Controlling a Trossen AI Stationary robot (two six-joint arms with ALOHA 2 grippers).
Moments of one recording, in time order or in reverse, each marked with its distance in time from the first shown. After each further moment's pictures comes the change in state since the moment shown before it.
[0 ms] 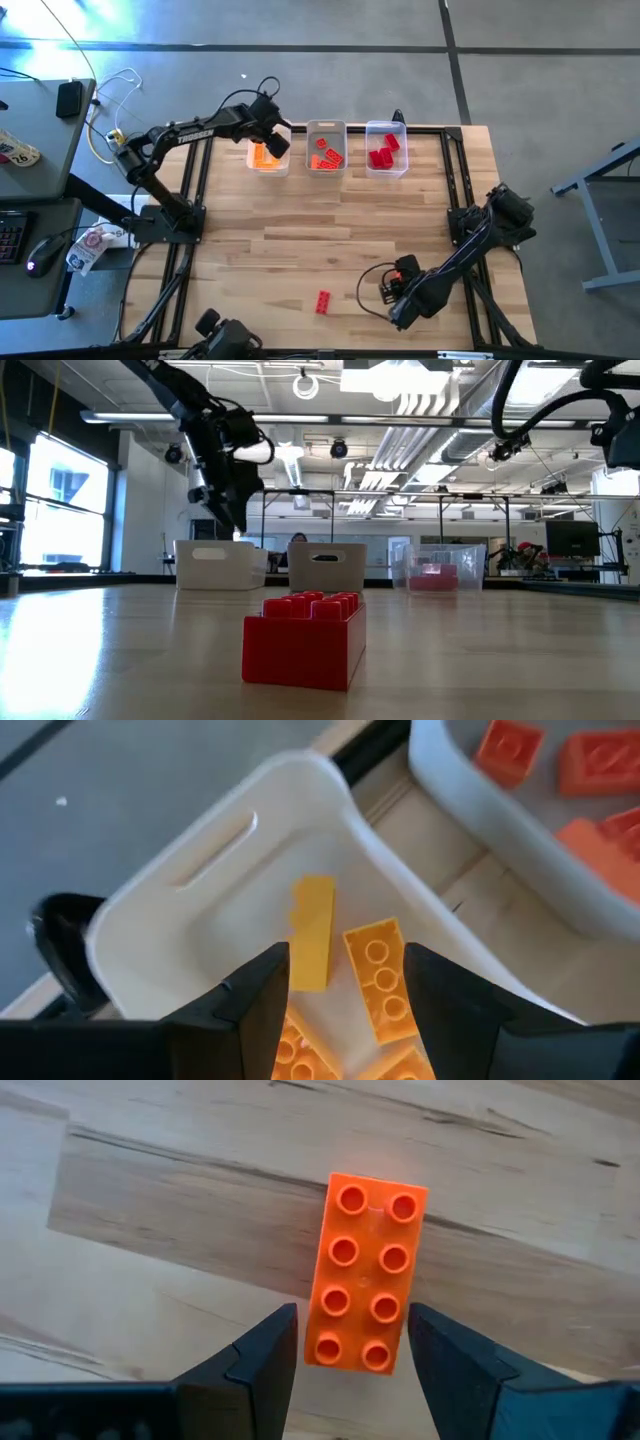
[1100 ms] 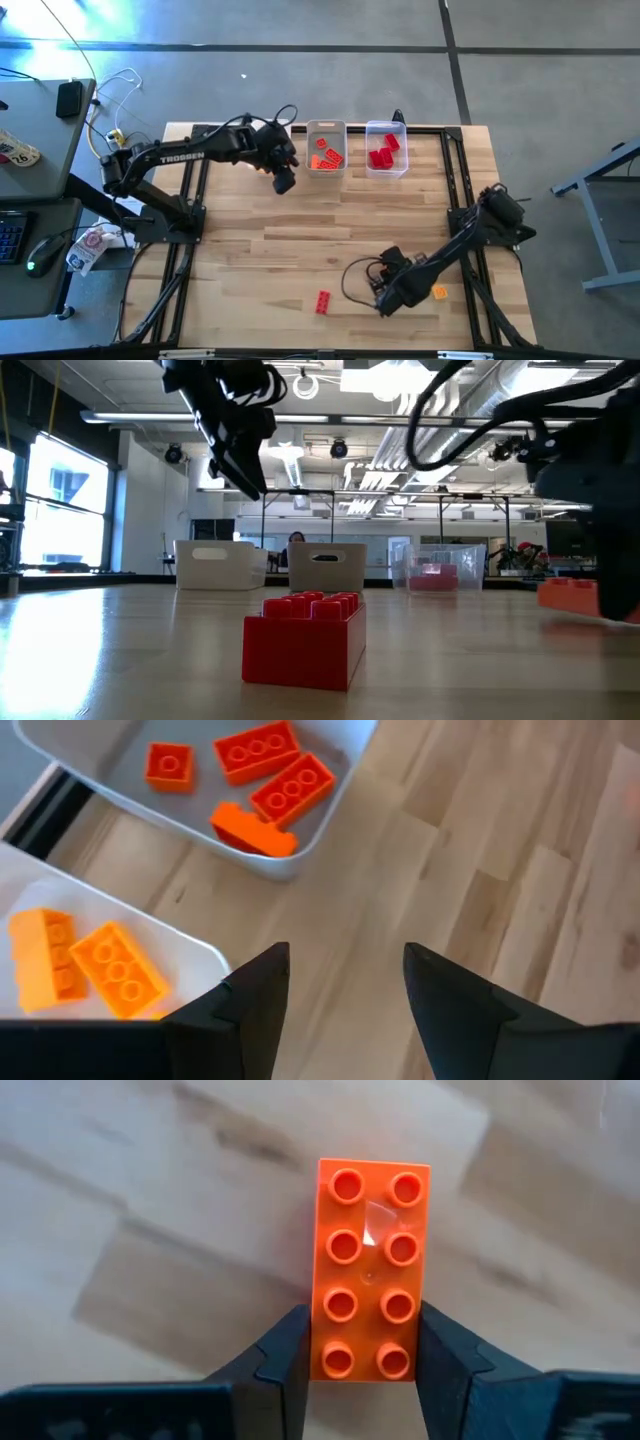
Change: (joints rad) left arm -0.329 -0.158 0.001 -0.092 0.180 -0.027; right arm -0.114 0.052 0.001 0.019 0.110 -0.288
